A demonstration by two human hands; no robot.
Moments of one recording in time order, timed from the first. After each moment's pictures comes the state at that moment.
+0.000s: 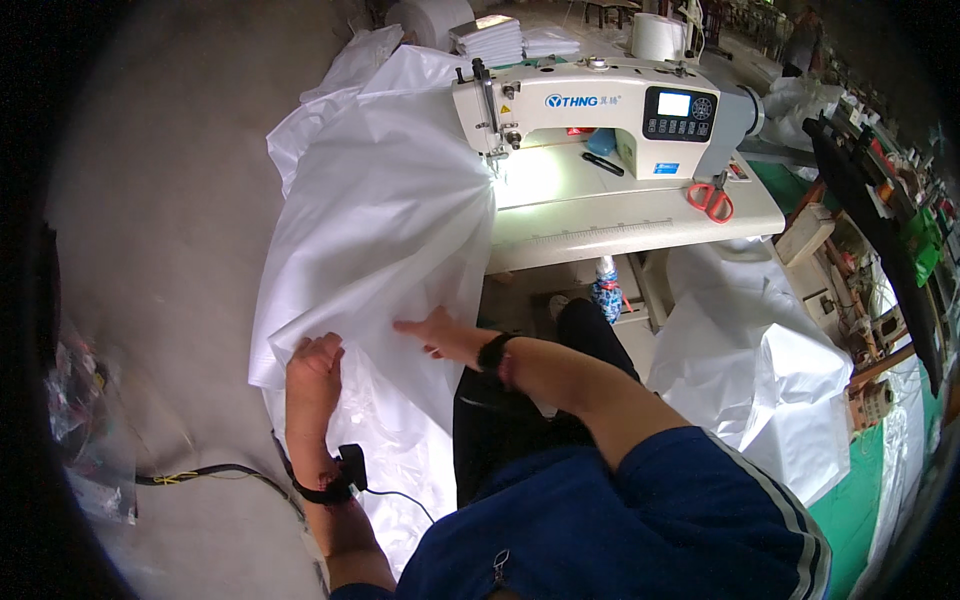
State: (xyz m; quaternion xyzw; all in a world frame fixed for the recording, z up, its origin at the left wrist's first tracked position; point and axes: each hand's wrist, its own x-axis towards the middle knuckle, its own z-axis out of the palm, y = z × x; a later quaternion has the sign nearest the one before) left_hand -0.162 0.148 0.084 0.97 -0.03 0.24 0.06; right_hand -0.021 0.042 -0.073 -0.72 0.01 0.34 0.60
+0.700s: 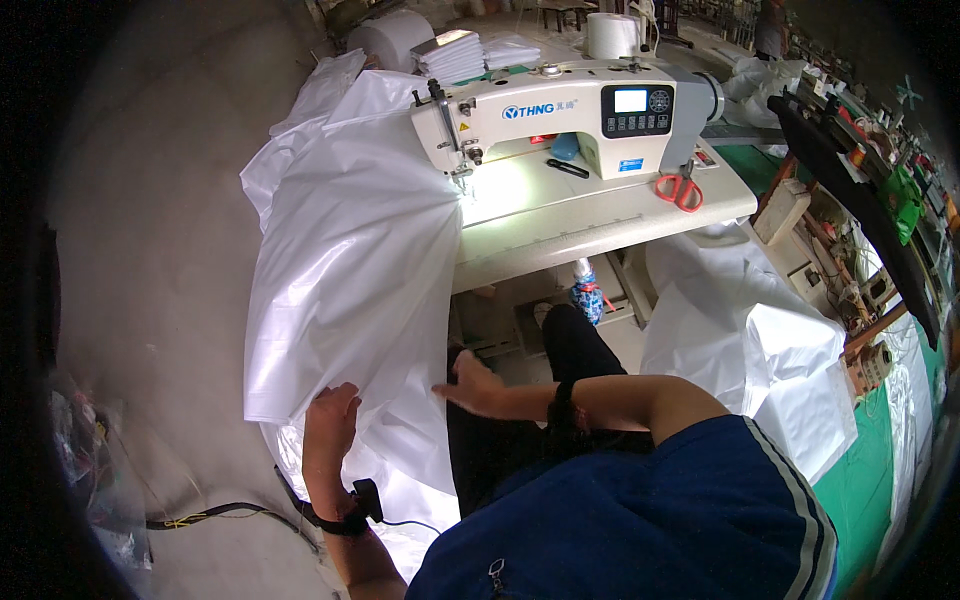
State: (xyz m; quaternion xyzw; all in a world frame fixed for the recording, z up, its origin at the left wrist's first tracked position) left_hand -0.172 0.142 0.055 0.98 -0.03 0.12 0.13; right_hand -0.077 -0.054 -0.105 -0.84 -0.13 0.16 0.50
